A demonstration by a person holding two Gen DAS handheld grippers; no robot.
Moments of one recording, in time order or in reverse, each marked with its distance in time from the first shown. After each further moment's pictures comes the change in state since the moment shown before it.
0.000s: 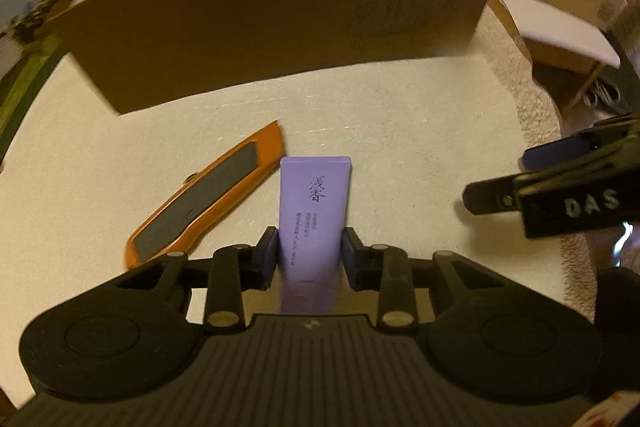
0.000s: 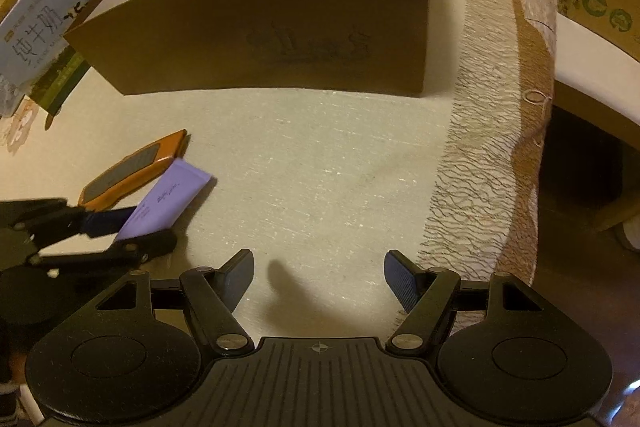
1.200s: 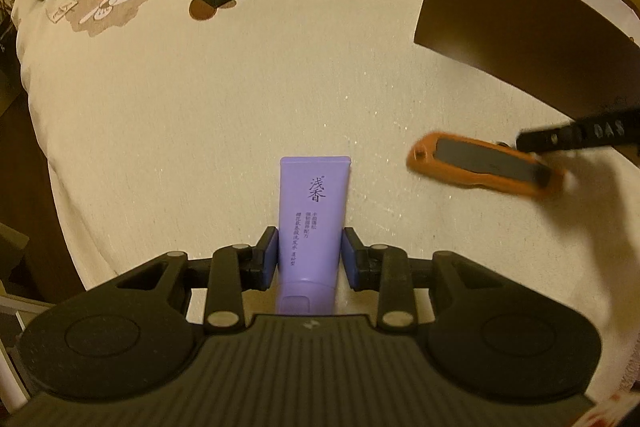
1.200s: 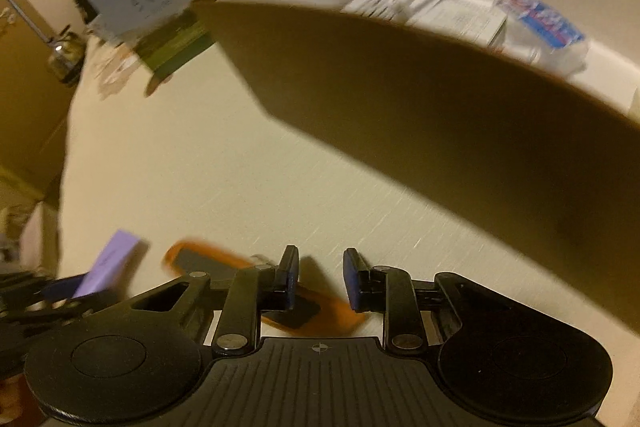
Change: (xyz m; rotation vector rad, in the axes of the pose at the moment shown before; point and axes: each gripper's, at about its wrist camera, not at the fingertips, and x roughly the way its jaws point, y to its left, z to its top) left arm -0.033 0.129 -0.075 -0.562 0.025 0.266; right arm 0.088 0.099 0.082 -0.355 0.083 0.299
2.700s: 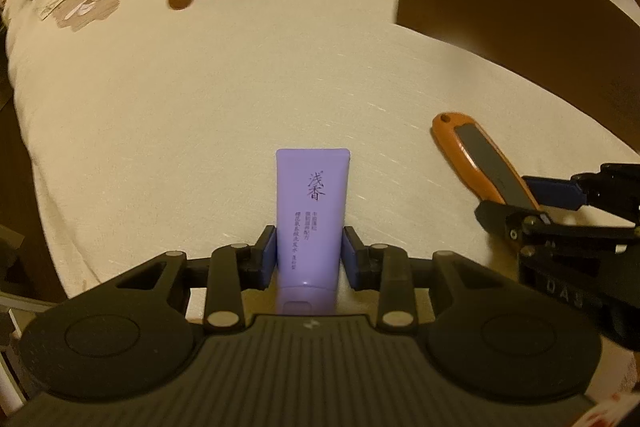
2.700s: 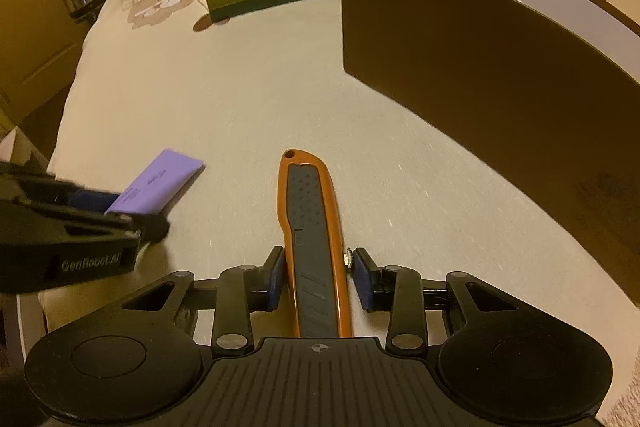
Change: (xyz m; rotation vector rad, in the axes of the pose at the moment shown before) left arm 0.006 -0.022 -0.014 0.029 0.015 -0.012; right arm 0.005 0.077 -0.068 -0.237 -0.091 -0.192
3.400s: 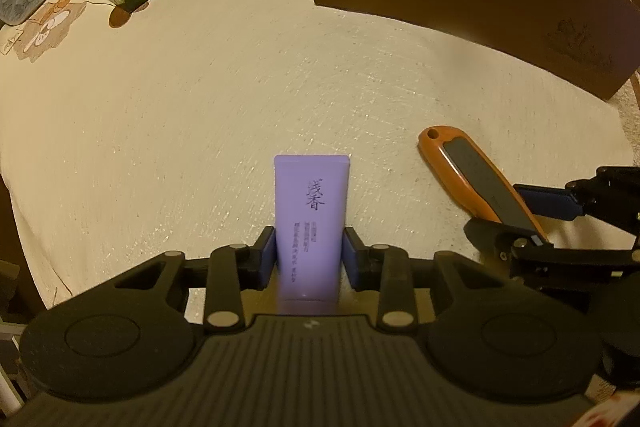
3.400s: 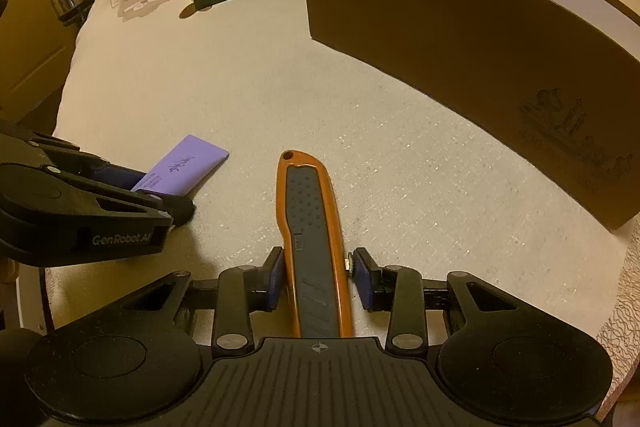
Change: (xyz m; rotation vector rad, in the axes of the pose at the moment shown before) left arm 0.000 -0.042 -0.005 0.119 0.025 -0.026; right arm -0.025 -0.011 -0.034 0.056 0.007 -0.020
